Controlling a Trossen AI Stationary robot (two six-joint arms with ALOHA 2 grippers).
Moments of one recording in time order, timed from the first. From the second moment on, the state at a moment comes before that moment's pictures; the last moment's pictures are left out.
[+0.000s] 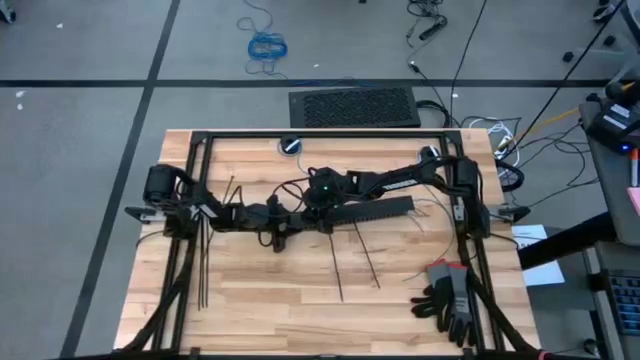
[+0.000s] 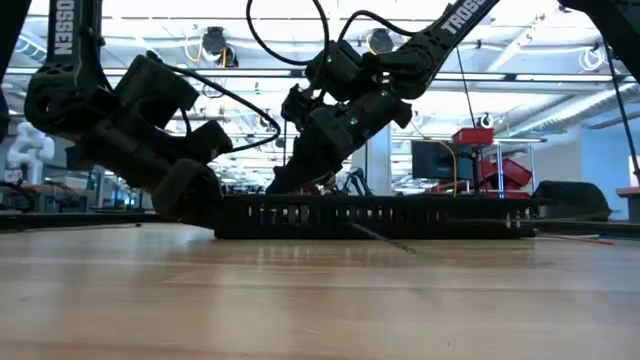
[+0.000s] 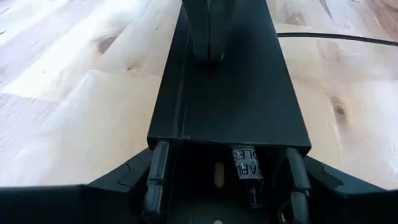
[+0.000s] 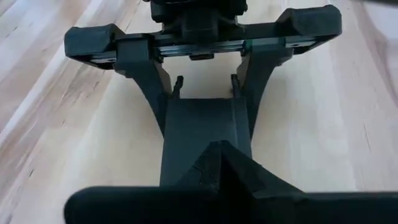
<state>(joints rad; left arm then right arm) 0.02 1.78 0.30 0.98 -0.12 -0.13 -0.17 2.04 1.25 0.06 -0.31 -0.13</state>
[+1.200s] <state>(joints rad) 0.03 1.74 0.30 0.95 -0.08 -0.18 -0.18 2.11 1.25 0.27 -0.38 -0.09</state>
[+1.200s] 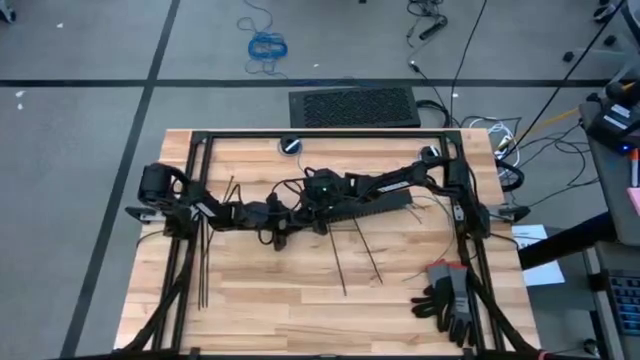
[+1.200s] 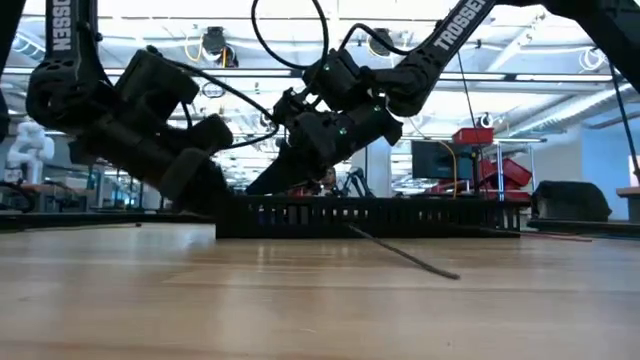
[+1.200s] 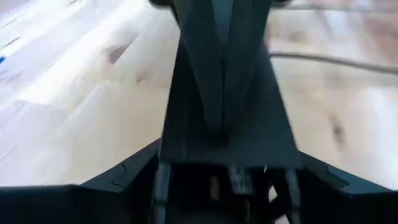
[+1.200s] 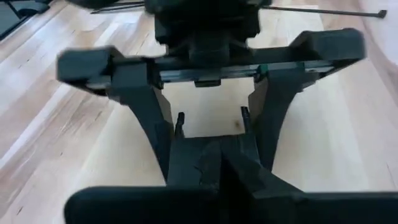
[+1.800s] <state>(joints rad) 0.06 1.56 0.28 0.67 -0.09 -0.23 -0.18 2.05 1.25 0.27 -0.40 -0.09</state>
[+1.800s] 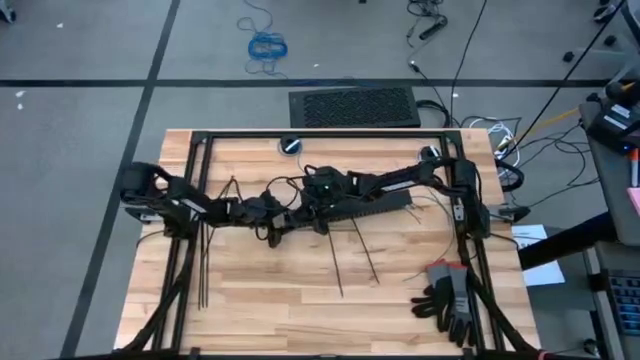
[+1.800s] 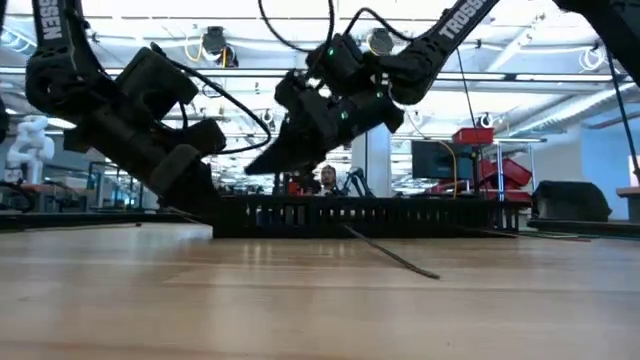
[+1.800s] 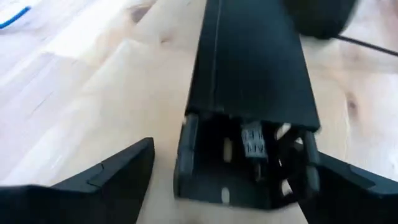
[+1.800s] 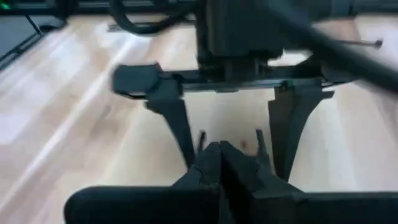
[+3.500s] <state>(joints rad) 0.22 1.69 0.16 1.12 -0.04 0.01 -0.16 1.92 1.10 0.29 -0.21 0.07</state>
